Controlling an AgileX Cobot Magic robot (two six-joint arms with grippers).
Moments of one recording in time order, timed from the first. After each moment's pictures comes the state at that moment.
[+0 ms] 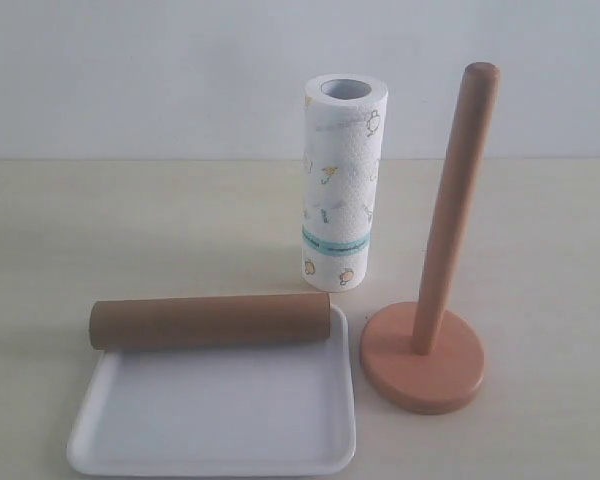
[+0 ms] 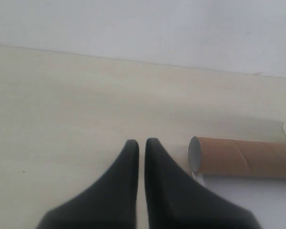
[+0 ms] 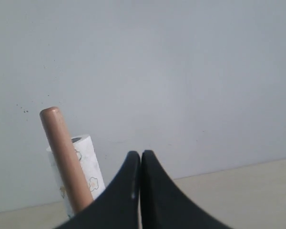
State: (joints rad) left arm -0.04 0.00 0.00 0.08 0.31 -0.22; right arm 0.01 0.00 0.00 -0.77 -0.21 1.11
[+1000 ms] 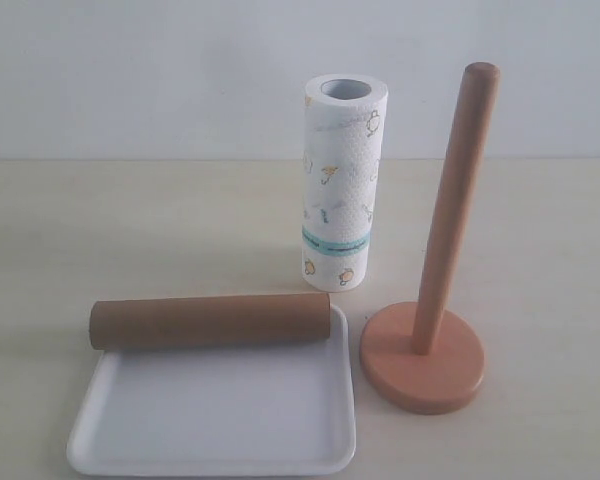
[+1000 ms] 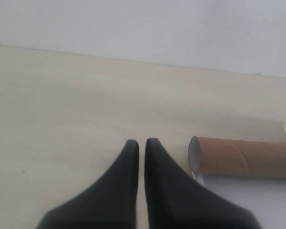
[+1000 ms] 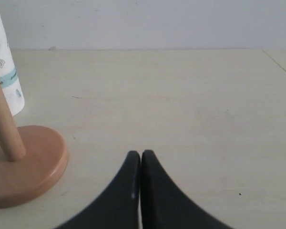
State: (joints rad) left arm -0.04 0.00 0.00 0.08 0.31 -0.22; right arm 0.01 0.00 0.00 0.05 0.35 -0.04
